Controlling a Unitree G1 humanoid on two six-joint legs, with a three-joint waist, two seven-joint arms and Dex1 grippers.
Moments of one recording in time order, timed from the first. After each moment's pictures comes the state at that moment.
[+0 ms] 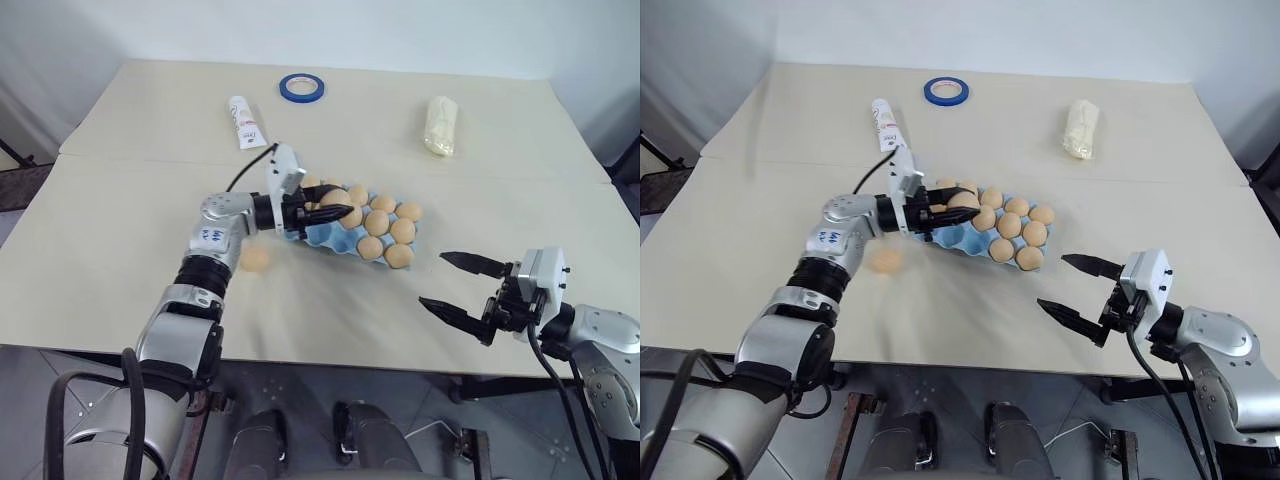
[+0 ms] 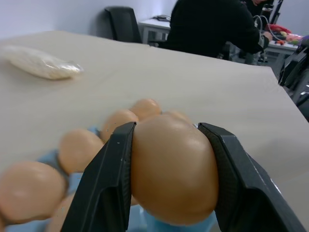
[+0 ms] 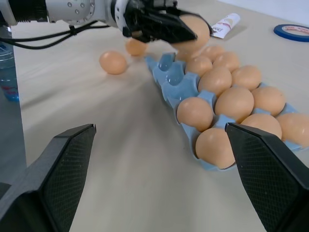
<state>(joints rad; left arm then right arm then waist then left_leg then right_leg) -1.04 0.22 -0.04 0.91 -0.24 -0.01 -1.11 0.04 -0.70 -0.25 -0.36 0.62 0.26 0.98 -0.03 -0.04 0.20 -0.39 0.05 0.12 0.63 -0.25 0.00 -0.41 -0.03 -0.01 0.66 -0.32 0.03</state>
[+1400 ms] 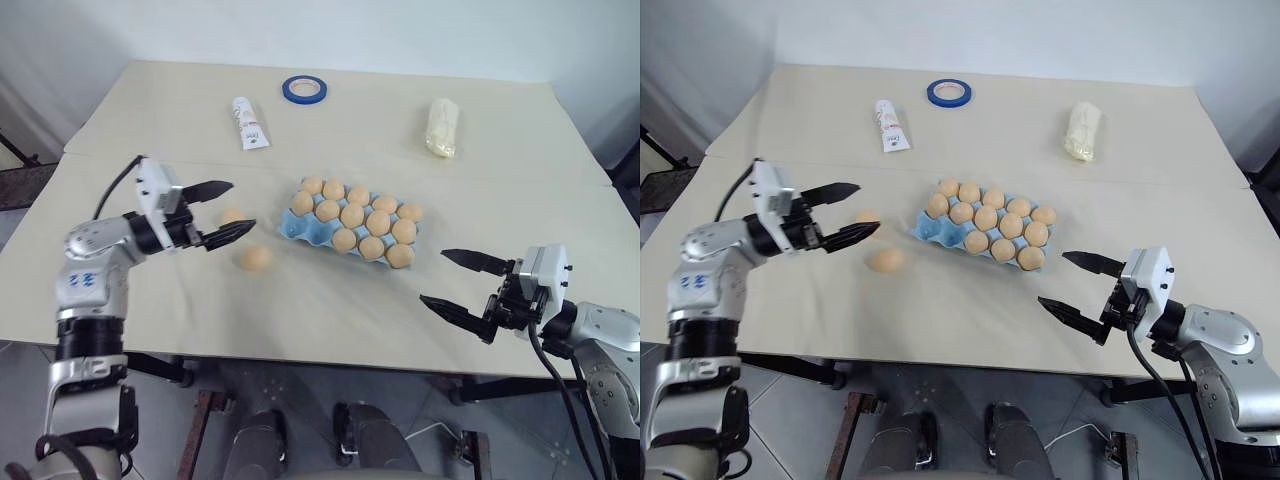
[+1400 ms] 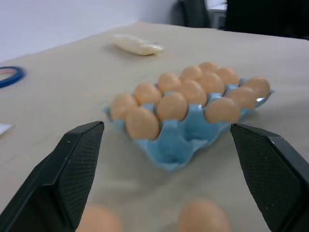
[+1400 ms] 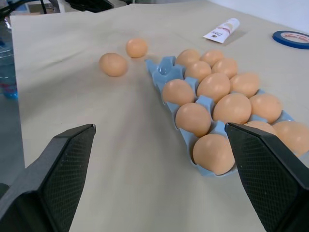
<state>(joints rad) -0.55 0.61 0.24 0.24 -0.38 0.22 -1.07 0.00 -0.70 -0.26 -0.34 0.60 0.27 1.01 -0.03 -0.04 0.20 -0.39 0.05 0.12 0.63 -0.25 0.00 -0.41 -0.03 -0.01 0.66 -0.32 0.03</state>
